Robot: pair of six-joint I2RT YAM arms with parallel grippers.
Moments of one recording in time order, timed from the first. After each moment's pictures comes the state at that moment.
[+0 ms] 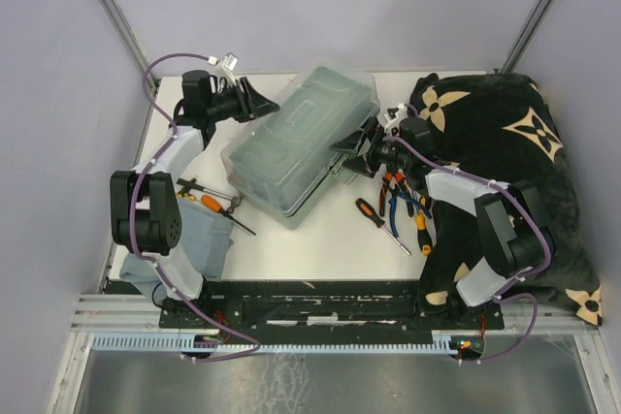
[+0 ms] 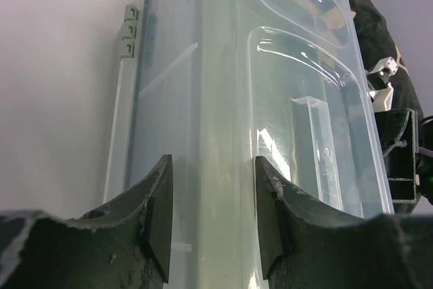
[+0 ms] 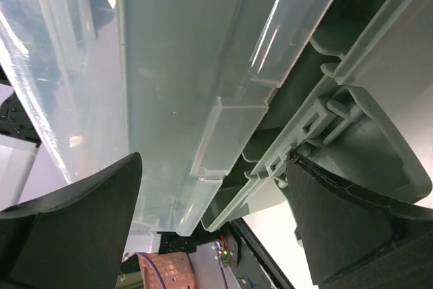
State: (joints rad) left arm -0.08 1.76 1.29 0.08 0.79 -0.47; right arm 0.37 1.62 0.85 0.43 -0.58 1.14
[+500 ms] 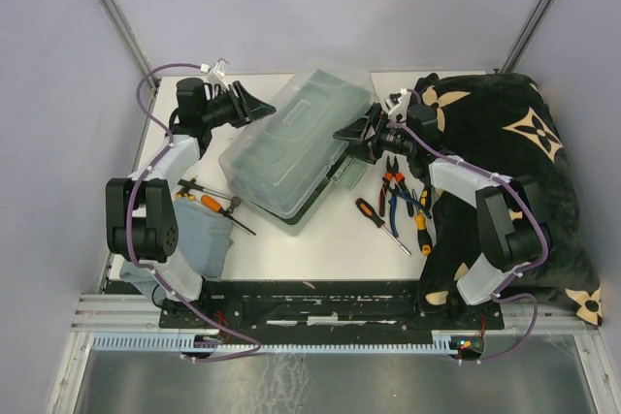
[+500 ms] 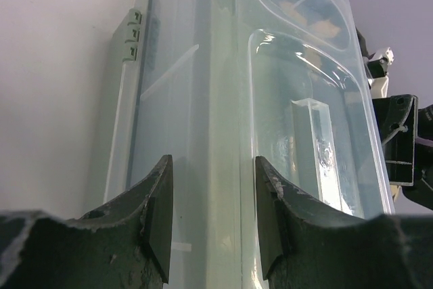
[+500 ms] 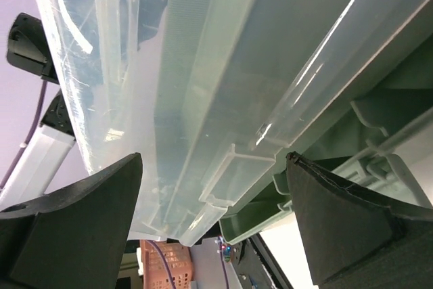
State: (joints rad) left arm -0.06 1.69 1.19 0.16 0.78 -0.58; right arm 0.31 1.66 0.95 0.41 -0.71 1.09
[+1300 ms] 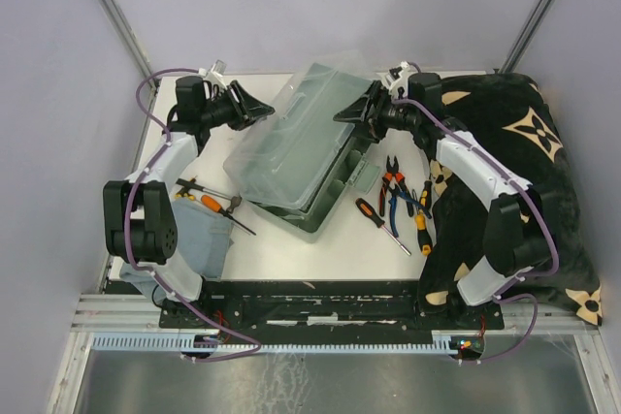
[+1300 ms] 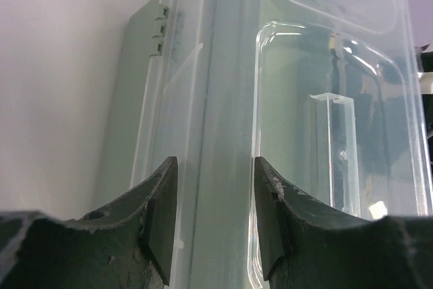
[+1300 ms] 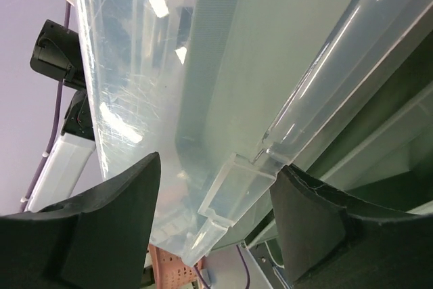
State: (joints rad) left arm -0.05 1.67 1.21 0.07 0.76 -0.68; right arm 0.31 1.61 1.24 -0.01 -0.71 1.03
